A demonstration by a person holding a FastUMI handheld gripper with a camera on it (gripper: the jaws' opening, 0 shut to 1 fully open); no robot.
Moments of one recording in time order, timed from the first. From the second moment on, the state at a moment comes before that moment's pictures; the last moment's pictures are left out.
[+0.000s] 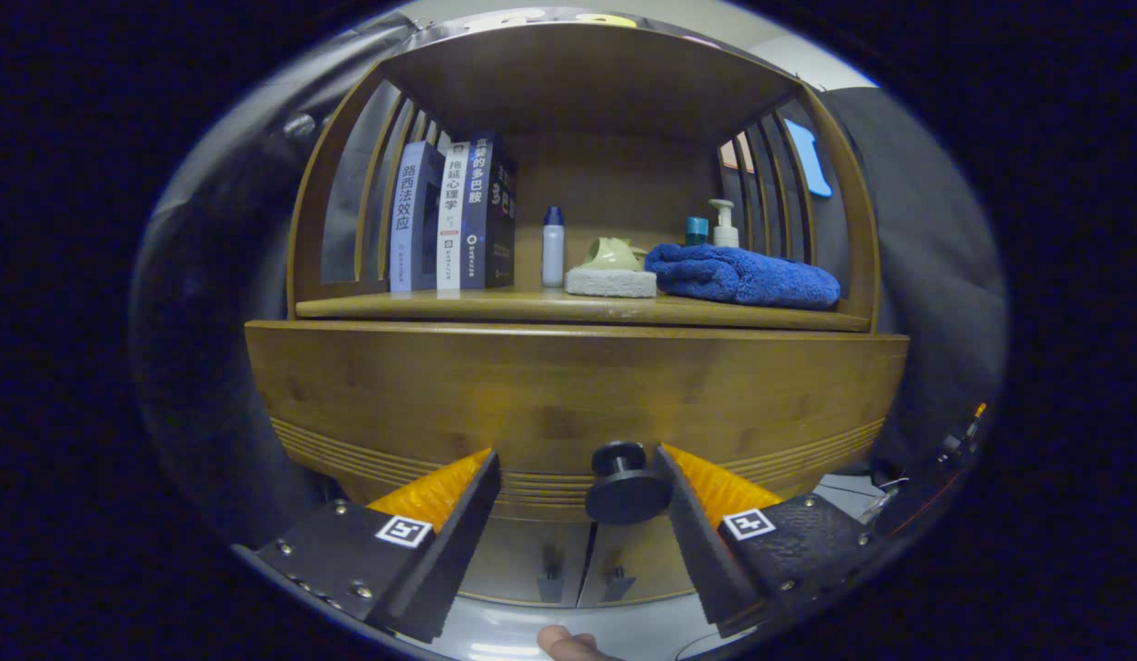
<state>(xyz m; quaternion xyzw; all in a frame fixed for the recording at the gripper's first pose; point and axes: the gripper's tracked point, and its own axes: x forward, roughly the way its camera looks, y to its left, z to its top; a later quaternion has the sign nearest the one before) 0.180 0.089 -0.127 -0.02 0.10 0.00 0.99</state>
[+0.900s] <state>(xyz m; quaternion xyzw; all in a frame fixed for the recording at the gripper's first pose) 0.215 0.095 -0.157 0.00 0.11 0.00 0.99</state>
